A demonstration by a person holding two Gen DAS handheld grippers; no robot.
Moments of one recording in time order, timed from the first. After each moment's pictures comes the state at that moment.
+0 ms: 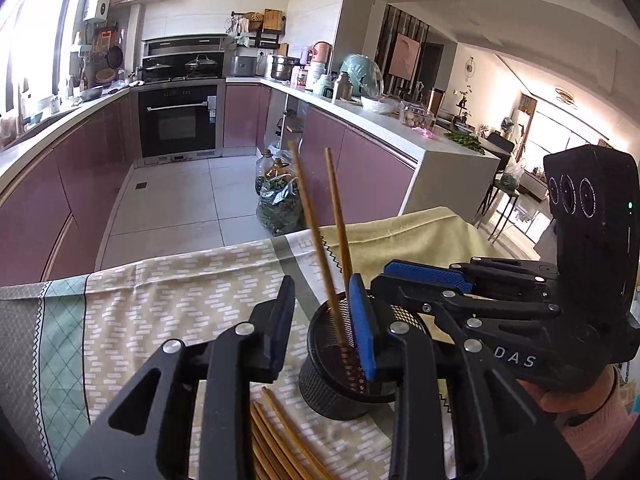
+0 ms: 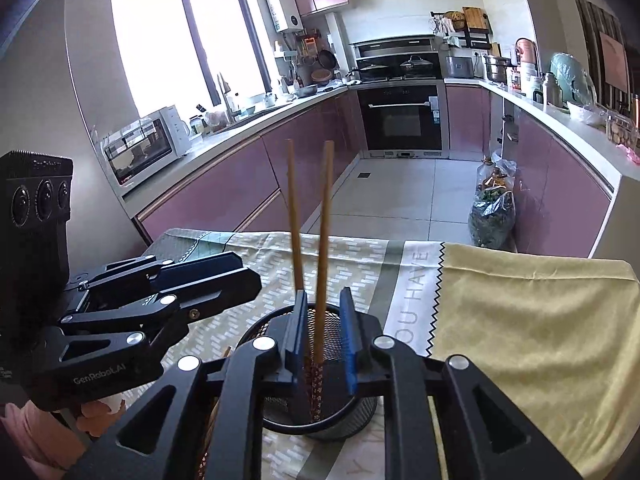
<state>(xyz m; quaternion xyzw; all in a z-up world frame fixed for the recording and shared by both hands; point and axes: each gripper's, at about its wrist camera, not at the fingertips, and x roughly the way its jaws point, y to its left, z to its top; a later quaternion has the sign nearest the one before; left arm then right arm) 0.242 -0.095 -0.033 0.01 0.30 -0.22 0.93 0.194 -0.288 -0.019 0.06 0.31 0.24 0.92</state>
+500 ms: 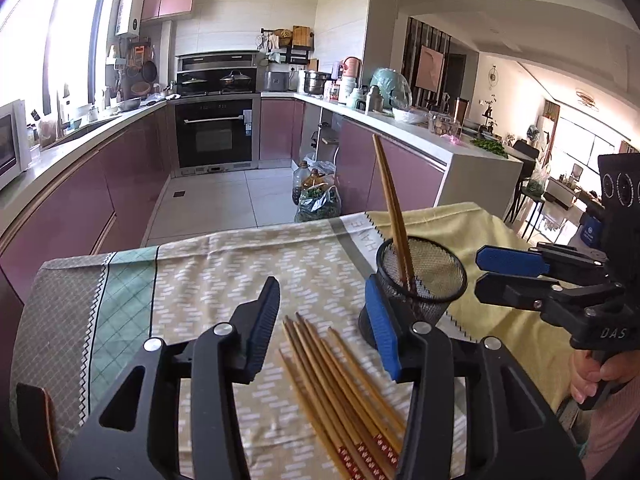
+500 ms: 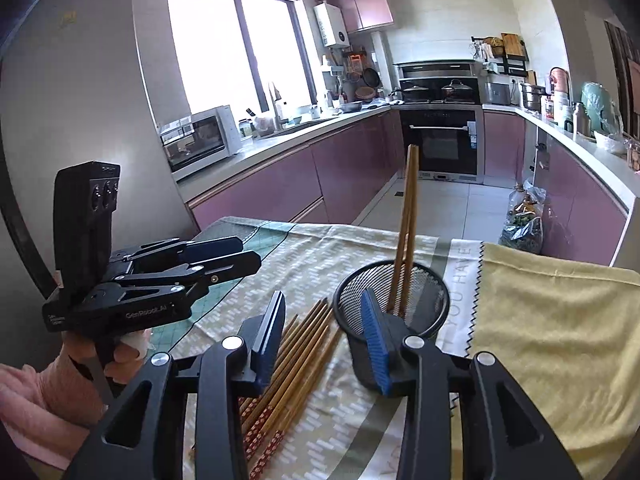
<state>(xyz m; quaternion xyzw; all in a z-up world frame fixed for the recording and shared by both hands) 0.166 -0.022 -0.043 0.02 0.28 -0.16 0.95 0.112 -0.273 -0.016 0.03 0.27 0.32 0.91</state>
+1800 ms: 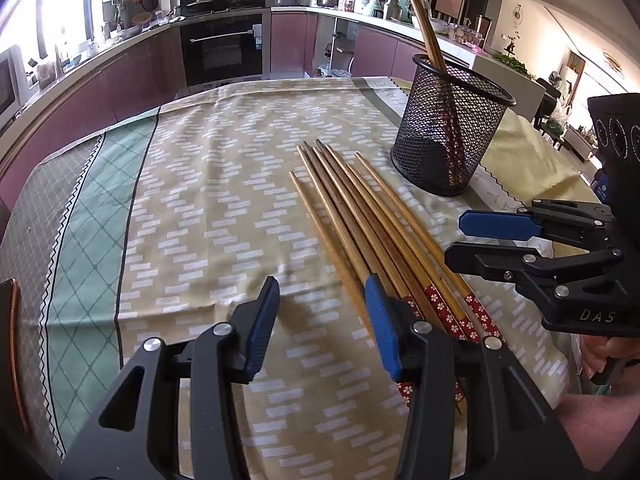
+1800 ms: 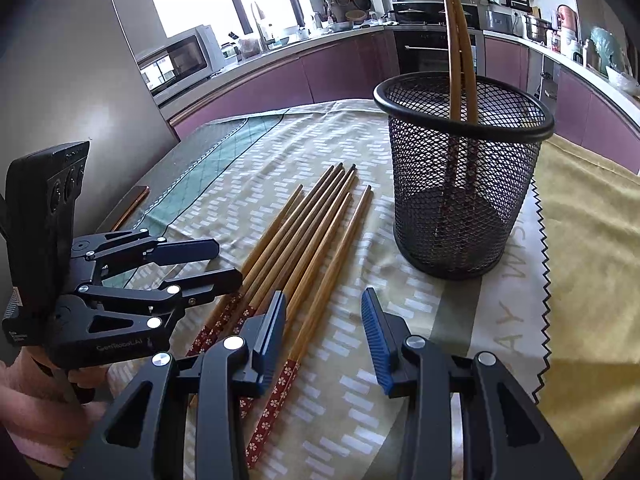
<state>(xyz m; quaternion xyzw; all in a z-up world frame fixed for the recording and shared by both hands) 0.138 -0.016 -0.141 0.04 0.42 -0.13 0.89 0.109 -0.223 -0.106 0.01 0.40 0.29 0.87</state>
